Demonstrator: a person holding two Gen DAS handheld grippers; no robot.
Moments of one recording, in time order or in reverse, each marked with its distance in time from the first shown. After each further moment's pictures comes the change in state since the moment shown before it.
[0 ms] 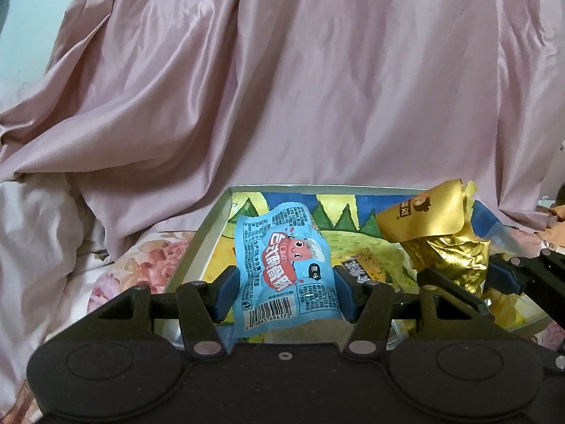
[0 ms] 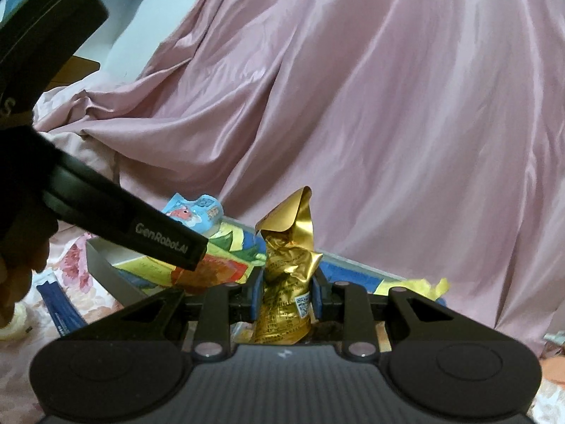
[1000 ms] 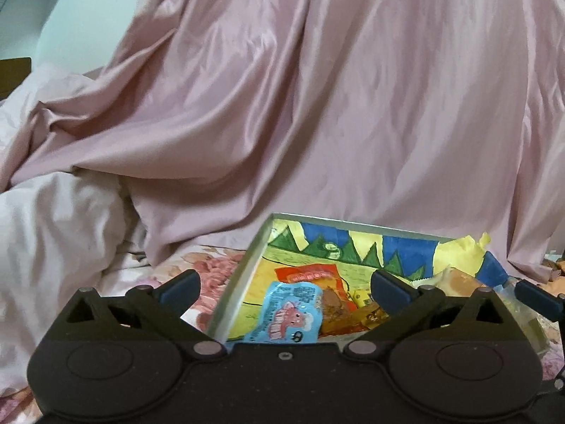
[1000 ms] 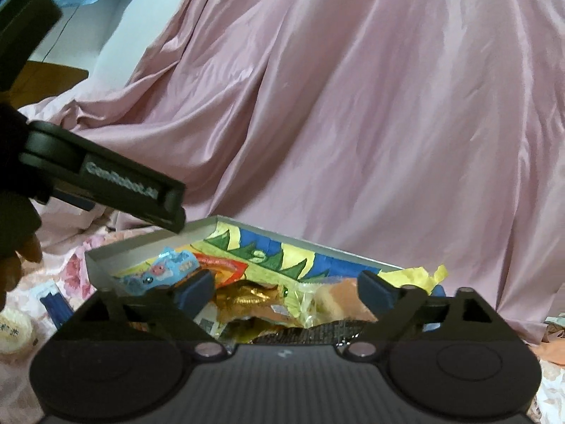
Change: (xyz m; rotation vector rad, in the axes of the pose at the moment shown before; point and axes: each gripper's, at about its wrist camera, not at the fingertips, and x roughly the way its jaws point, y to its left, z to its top) left arm -0.046 0.039 0.001 -0.136 -0.108 0.048; right arm -0.012 0.000 0.005 0.052 -0.013 -0.024
